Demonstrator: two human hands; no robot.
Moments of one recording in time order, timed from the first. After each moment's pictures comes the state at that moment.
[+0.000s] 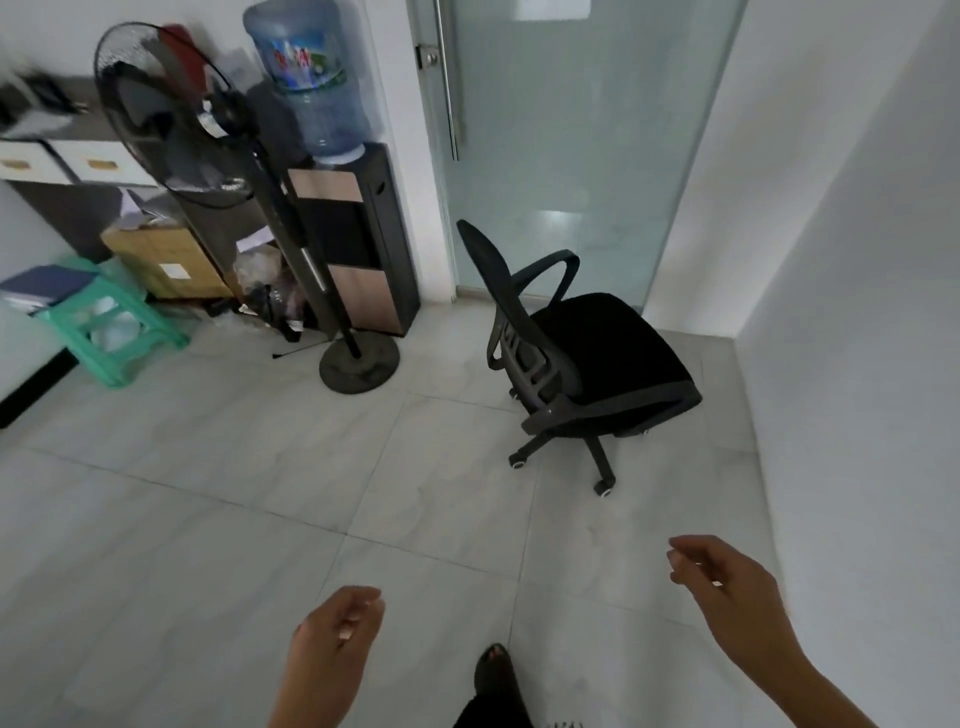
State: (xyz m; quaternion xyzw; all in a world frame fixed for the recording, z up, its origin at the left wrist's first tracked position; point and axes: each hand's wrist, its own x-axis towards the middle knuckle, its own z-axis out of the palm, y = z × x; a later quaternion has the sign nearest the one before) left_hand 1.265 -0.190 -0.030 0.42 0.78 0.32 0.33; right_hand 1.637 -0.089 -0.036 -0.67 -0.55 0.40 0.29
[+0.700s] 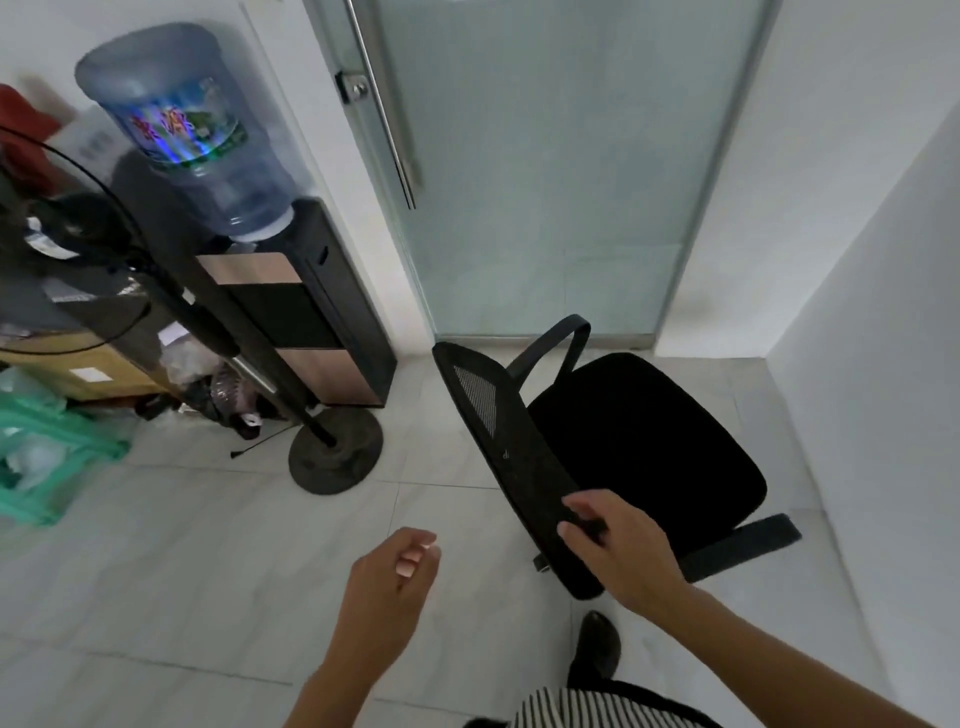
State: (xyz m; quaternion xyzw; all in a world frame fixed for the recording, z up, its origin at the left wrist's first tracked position) left_hand 1.205 0.285 -0.003 0.53 0.72 0.29 0.34; right_hand 1.457 0.334 -0.037 -0.63 -0.66 0.36 0.20
